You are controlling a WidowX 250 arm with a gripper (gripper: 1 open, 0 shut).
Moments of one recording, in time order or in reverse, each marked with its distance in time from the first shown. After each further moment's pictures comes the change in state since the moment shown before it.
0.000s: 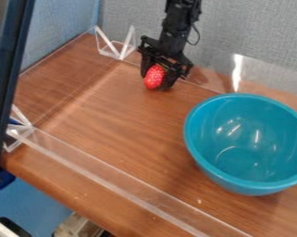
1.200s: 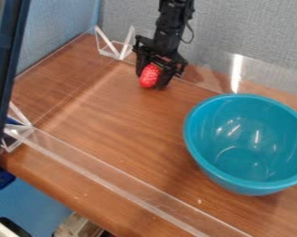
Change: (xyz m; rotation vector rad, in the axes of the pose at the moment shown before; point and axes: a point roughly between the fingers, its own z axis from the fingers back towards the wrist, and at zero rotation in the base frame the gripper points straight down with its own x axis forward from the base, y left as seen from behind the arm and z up) arm -0.001 0.010 -0.002 -0.006 -0.004 0.016
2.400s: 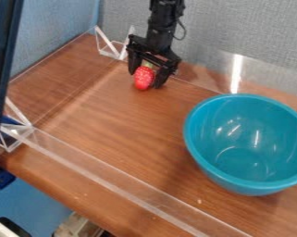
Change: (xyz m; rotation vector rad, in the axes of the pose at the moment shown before) arm -0.006 0.009 -0.006 -0.040 0.009 0.028
